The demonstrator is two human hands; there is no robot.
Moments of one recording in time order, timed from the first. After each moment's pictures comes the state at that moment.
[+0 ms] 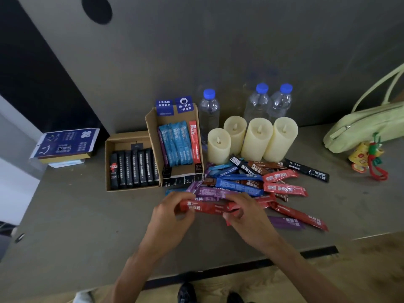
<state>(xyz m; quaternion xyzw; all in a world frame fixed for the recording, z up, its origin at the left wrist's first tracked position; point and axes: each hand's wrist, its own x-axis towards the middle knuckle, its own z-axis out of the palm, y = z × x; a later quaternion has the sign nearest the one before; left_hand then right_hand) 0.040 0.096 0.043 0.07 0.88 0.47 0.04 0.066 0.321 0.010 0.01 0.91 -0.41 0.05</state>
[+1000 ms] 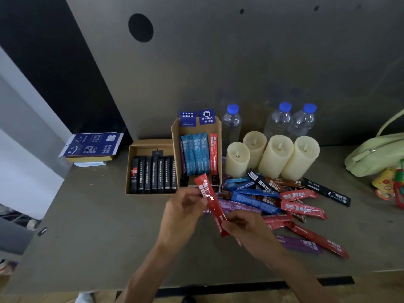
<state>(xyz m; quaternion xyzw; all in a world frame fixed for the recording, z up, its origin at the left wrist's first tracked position) 0.024 0.099 0.062 -0.04 0.77 0.64 0.03 0.056 0.286 0.048 0.03 0.80 -0.57 0.17</state>
